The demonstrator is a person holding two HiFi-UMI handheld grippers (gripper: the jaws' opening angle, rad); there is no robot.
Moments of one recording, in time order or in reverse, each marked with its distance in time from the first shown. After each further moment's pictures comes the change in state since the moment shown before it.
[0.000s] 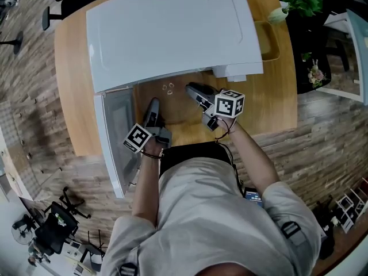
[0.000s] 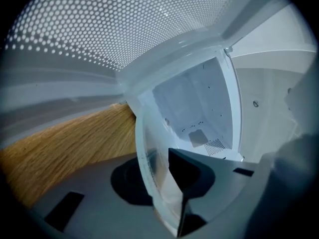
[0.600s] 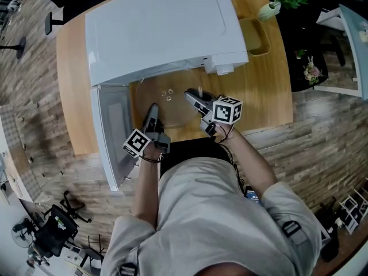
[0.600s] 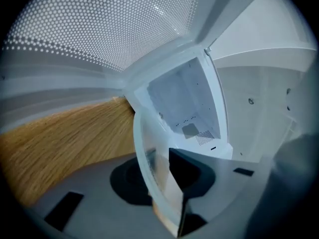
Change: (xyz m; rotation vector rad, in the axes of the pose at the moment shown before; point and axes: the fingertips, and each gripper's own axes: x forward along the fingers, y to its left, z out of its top) left arm -0.027 -0.013 -0.032 0.035 0.006 -0.026; right arm -0.042 0.017 -0.018 -0.002 -0.035 0.009
